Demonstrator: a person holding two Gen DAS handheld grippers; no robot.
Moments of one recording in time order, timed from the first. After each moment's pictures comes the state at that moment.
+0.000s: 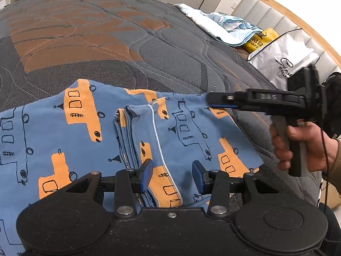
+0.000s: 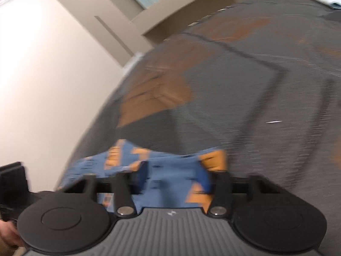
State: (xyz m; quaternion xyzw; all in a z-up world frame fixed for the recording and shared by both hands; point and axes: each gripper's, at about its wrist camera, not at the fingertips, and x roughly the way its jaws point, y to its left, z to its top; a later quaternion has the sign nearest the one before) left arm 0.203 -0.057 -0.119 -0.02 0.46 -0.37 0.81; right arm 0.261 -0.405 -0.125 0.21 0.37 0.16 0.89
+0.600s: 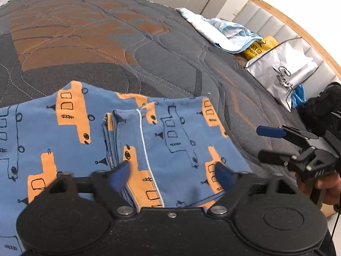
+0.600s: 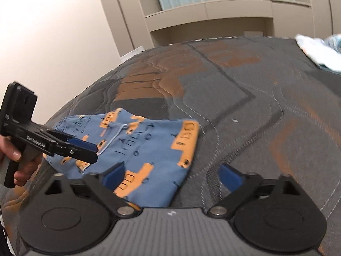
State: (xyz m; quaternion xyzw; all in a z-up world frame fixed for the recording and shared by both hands) left arm 0.195 -0.065 -0.110 -0.05 0.45 -0.36 0.82; right arm 0.162 -0.379 -0.095 0.02 0.35 0.14 0.93
